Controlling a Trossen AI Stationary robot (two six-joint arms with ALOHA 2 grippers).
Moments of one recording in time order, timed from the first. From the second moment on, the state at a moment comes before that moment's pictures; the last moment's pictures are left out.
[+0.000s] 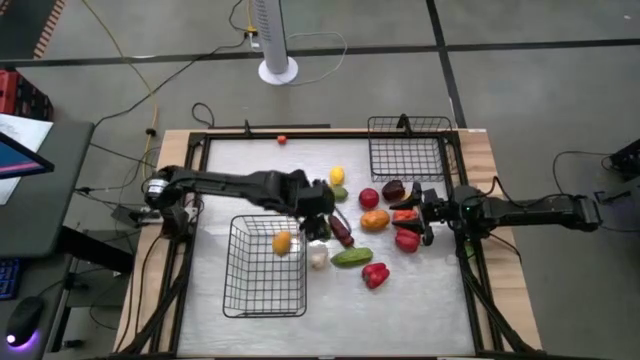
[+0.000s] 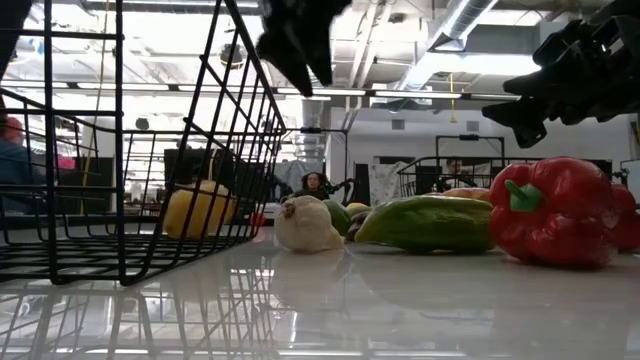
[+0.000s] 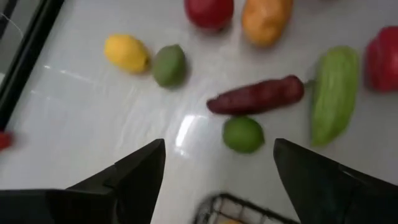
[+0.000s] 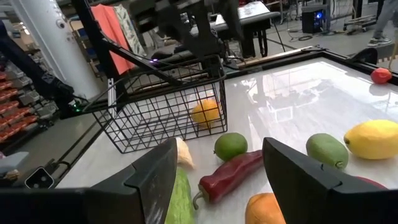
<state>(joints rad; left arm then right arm) -0.04 1.86 1.76 -1.04 -0.28 -0.36 -0.09 0.39 0.04 0.28 -0.13 0.24</state>
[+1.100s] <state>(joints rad) -0.02 2.13 1.81 -0.92 -0.08 -0.11 -0.09 0.39 0.04 0.28 -0.13 0.23</state>
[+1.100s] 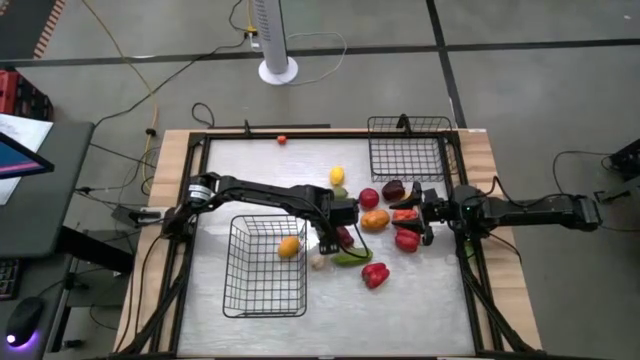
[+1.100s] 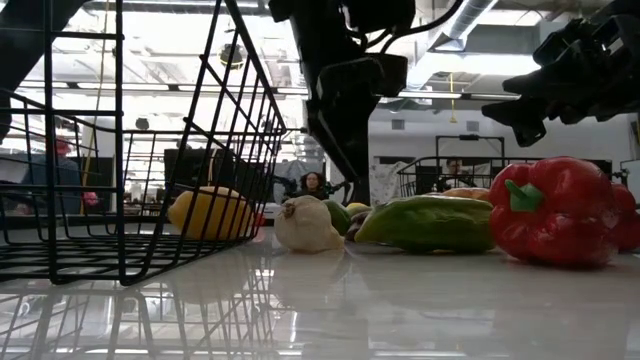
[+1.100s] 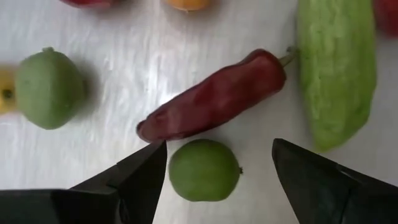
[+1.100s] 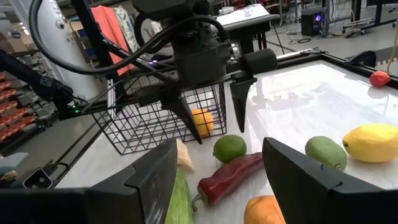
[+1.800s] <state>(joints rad) -0.03 2.23 1.79 -0.97 -0.12 -0.06 -0.09 0.39 0.04 0.28 -0.12 0.23</state>
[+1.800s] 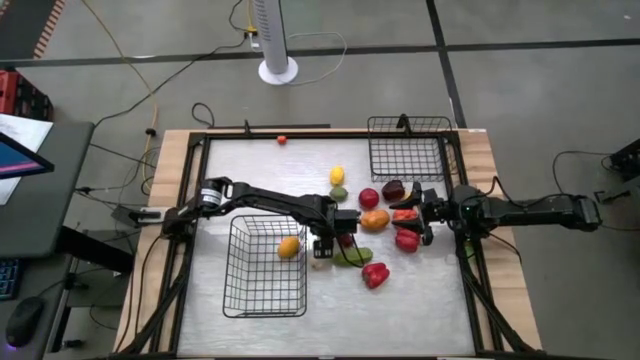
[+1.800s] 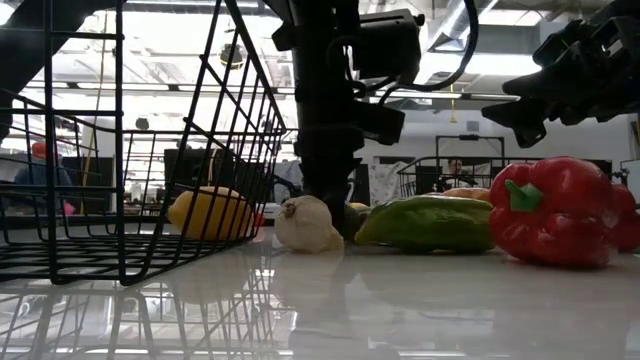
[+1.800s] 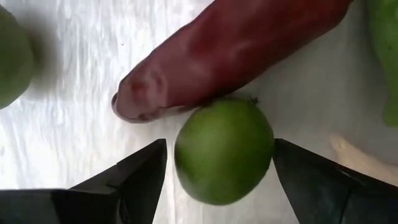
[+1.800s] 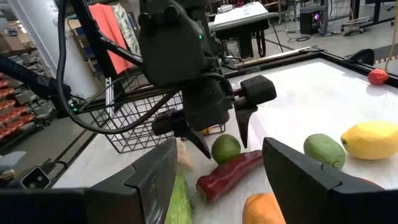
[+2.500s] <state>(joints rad) -0.05 2.23 2.01 -1.21 -0.21 -0.04 -0.09 0.39 0.04 0.27 -0.12 0.23</state>
